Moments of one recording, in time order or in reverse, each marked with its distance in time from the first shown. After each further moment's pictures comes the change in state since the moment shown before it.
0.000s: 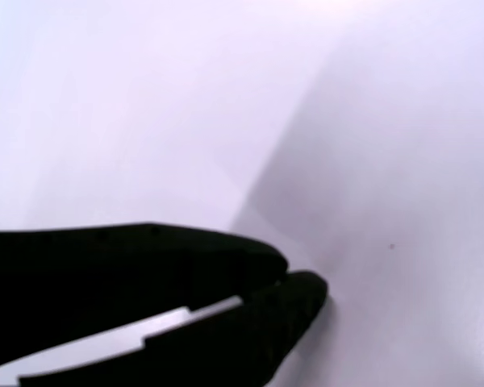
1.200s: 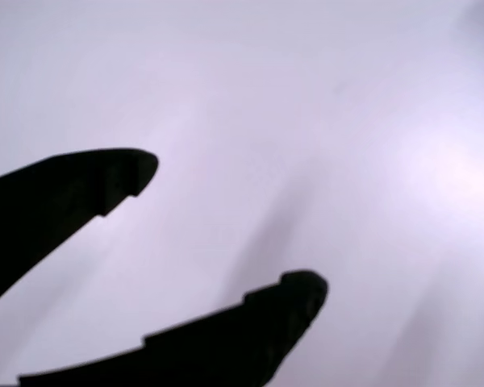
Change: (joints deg) arm 21.6 -40.1 -9.9 -62.1 -3.3
